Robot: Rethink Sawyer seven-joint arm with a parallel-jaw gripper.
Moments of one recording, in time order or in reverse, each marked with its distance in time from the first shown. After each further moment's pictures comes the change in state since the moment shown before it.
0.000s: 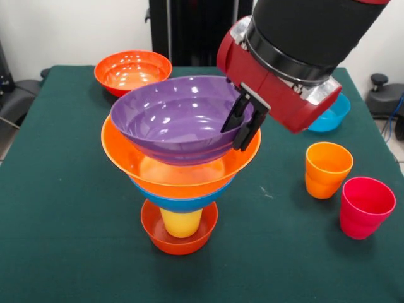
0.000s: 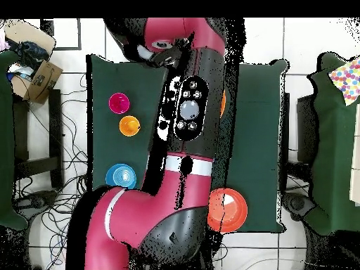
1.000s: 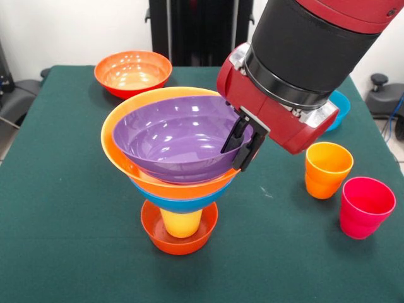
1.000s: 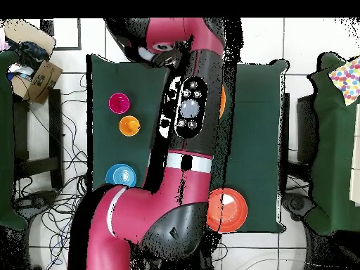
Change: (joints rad) arm -0.001 0.023 -0.007 -0.003 0.009 -0.044 0.000
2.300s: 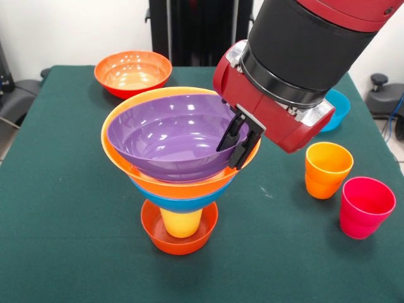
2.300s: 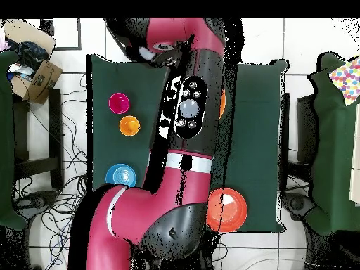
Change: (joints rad) arm -0.001 0.000 -0.015 0.000 0.001 0.000 0.000
